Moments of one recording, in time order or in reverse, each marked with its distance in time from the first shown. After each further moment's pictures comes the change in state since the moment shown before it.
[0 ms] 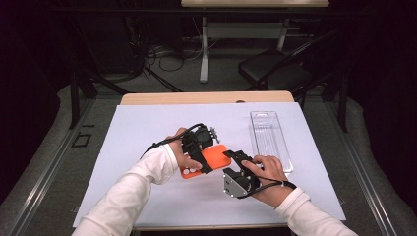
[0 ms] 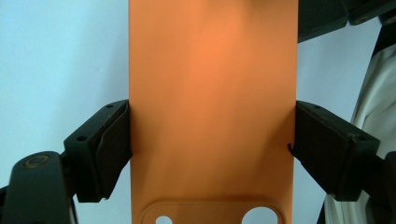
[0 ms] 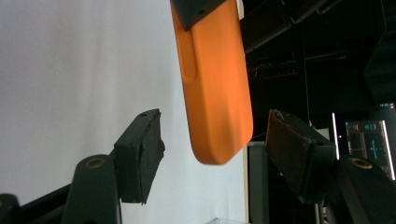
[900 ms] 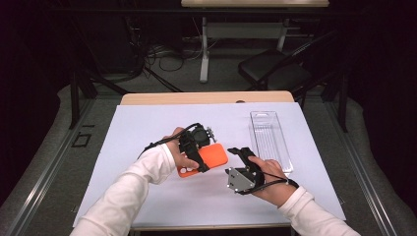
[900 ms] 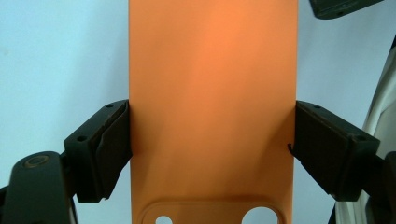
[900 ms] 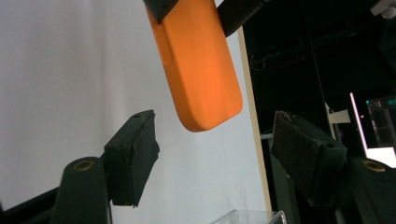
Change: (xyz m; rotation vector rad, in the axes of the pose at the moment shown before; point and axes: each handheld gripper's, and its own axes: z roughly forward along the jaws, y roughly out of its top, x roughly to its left) left arm 0.006 -0.008 0.002 -0.005 0.024 -0.013; right arm -0.011 -0.004 -0.010 0.007 0.022 0.128
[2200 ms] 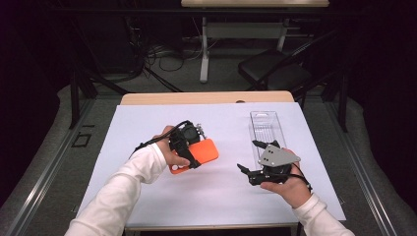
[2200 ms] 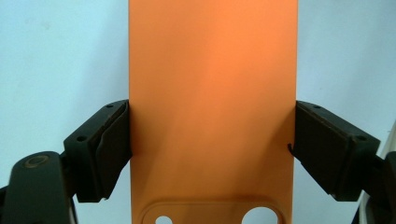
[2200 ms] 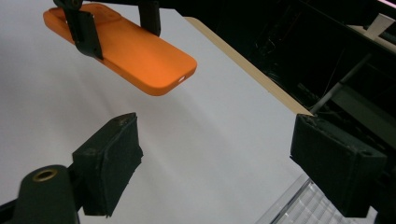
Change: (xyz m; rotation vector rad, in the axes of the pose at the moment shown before) left arm 0.013 -0.019 -0.008 -0.005 0.054 -0.031; right arm -0.027 -0.046 -0.031 -0.151 0.033 0.702
